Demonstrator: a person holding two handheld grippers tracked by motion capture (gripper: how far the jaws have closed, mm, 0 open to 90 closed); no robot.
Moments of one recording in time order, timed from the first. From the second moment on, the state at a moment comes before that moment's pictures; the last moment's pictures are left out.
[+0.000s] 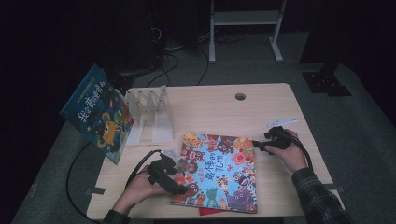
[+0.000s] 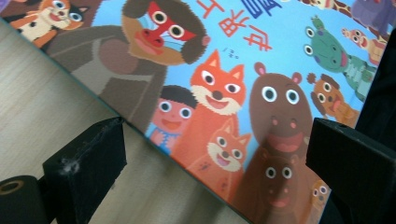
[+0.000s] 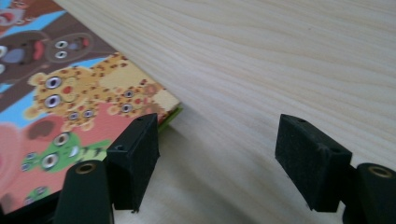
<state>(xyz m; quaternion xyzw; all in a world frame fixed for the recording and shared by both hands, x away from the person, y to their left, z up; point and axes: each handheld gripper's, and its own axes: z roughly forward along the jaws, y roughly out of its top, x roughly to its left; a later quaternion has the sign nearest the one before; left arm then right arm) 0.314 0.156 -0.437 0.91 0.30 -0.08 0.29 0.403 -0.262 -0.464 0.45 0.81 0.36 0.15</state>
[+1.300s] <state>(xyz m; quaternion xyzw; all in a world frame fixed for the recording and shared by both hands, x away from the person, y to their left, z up) 0.354 0.143 -0.456 0.88 0.34 -0.07 0.33 0.347 -0.236 -0.468 0.38 0.83 0.41 0.03</state>
